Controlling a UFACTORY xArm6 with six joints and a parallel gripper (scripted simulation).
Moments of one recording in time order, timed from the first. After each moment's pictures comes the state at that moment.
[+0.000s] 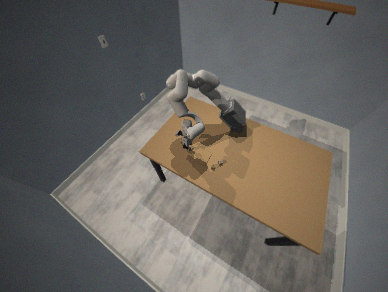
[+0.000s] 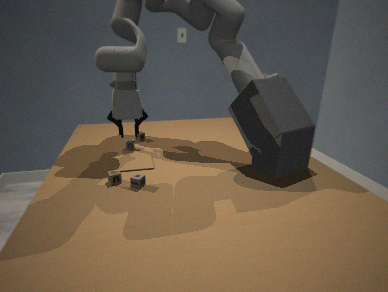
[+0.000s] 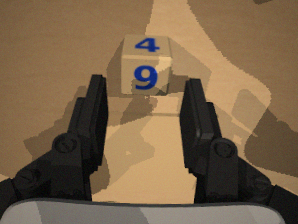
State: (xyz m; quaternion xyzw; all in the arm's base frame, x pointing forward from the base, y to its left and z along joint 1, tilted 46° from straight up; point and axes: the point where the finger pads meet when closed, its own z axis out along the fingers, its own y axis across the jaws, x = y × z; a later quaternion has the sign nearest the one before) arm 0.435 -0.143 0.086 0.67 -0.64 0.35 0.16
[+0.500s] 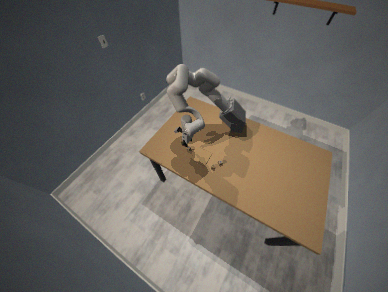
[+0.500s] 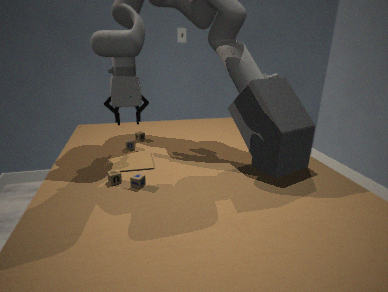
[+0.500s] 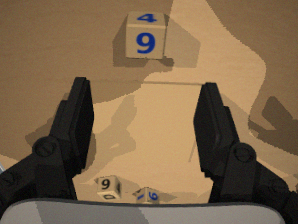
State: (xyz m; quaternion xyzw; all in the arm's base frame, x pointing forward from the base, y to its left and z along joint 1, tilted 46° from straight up) arm 0.423 -0.113 0.117 0.67 -0.64 0.35 0.16
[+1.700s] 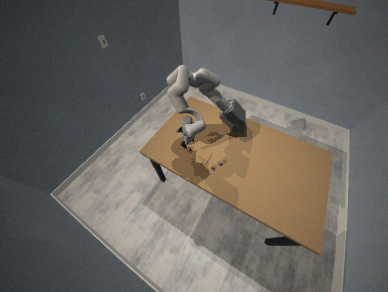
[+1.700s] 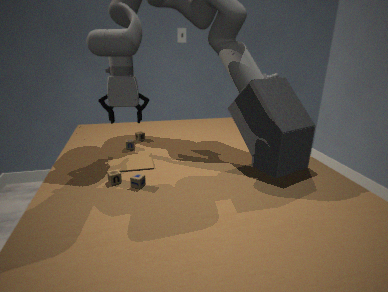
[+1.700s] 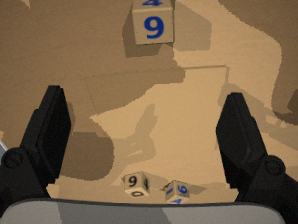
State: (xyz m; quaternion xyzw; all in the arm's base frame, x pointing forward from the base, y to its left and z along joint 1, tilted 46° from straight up) arm 0.431 -0.102 0.113 0.62 -0.68 0.36 0.14
